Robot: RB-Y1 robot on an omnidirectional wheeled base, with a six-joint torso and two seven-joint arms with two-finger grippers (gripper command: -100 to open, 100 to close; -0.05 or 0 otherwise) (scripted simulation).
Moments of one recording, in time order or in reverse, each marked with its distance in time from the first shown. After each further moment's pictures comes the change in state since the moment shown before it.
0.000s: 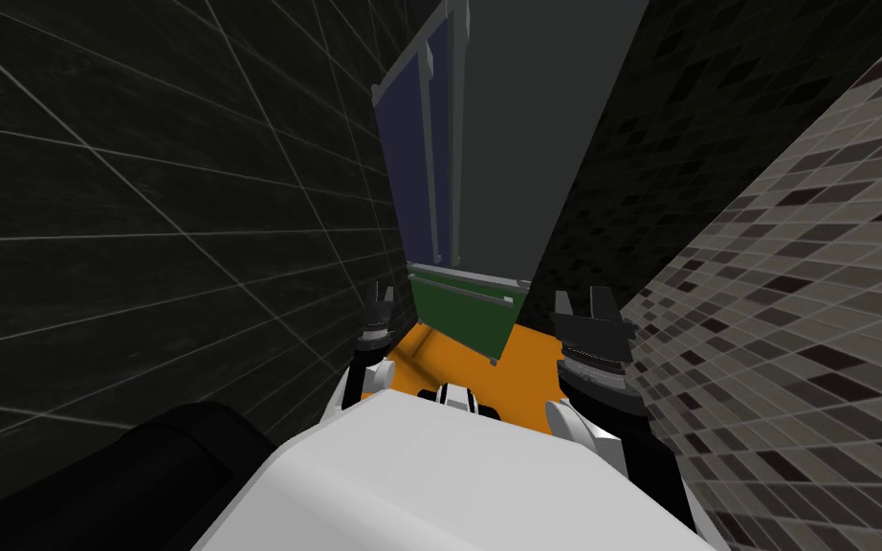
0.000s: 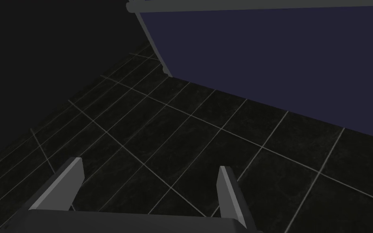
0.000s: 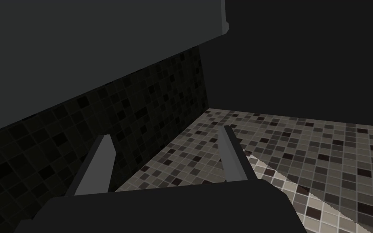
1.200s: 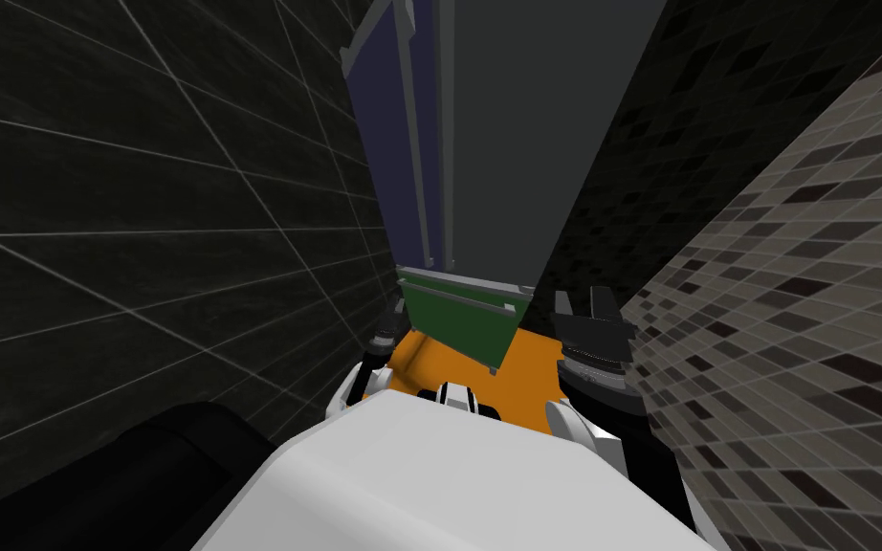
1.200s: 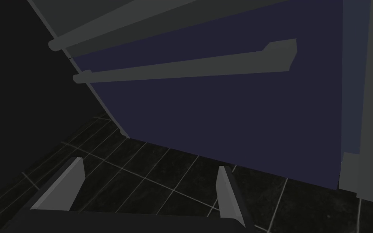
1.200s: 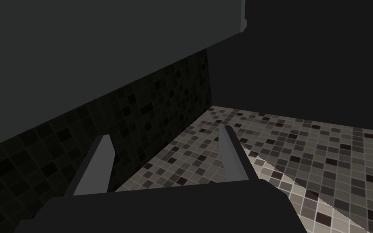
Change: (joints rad) left arm -0.033 0.189 -0.036 0.246 -0.030 -0.102 -0.042; right arm 0.000 0.000 0.000 0.000 0.000 0.000 0.000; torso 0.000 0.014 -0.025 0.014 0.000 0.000
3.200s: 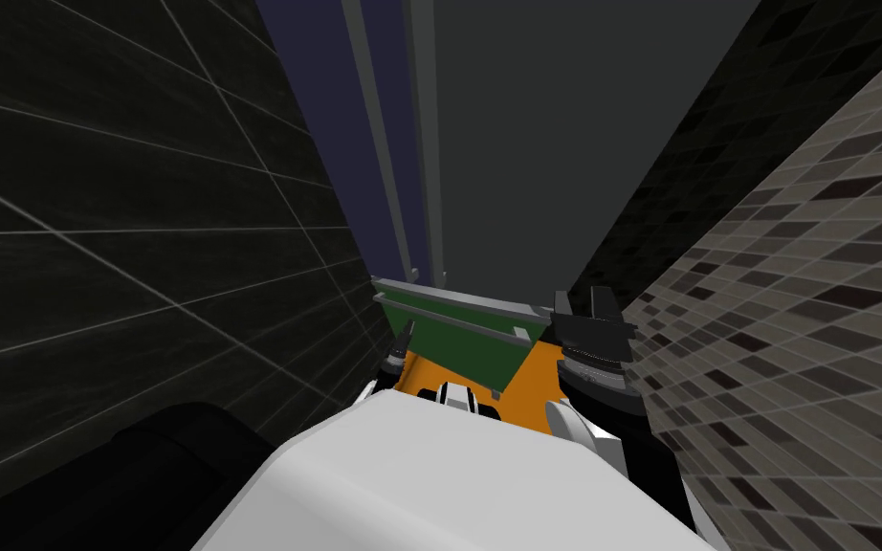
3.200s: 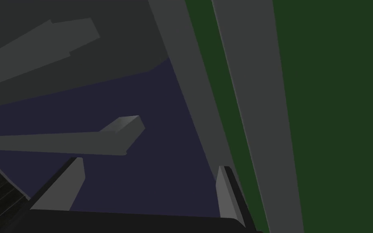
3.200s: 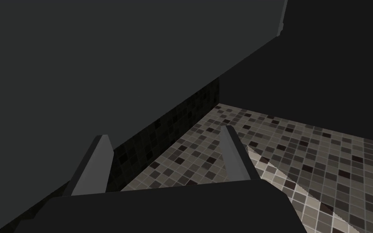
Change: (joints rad) left arm -0.056 -0.019 -0.071 0.467 -0.059 -0.204 -0.082; right arm 0.000 0.000 0.000 0.000 0.000 0.000 0.000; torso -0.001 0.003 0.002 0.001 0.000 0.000
